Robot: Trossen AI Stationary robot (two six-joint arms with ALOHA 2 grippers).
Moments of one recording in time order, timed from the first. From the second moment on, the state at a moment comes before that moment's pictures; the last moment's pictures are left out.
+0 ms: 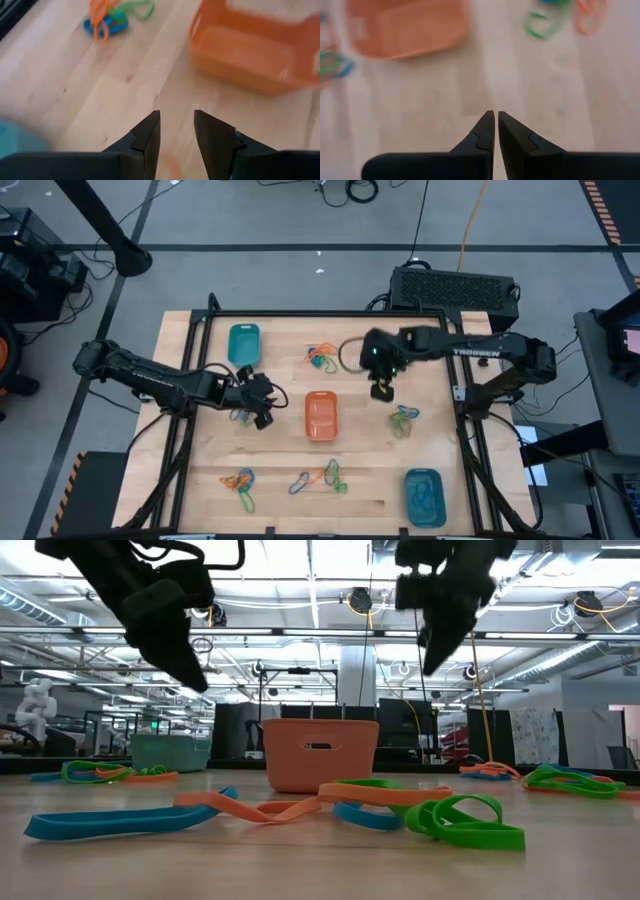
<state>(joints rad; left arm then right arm) -0.18 1.19 0.69 -0.40 -0.40 -0.45 -0.27 1.45 1.17 -0.87 -0.10 -0.02</state>
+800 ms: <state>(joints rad) -0.18 1.19 0.62 -0.03 -0.26 -0.19 -0.68 1.70 1.12 -0.80 0.02 0.45</state>
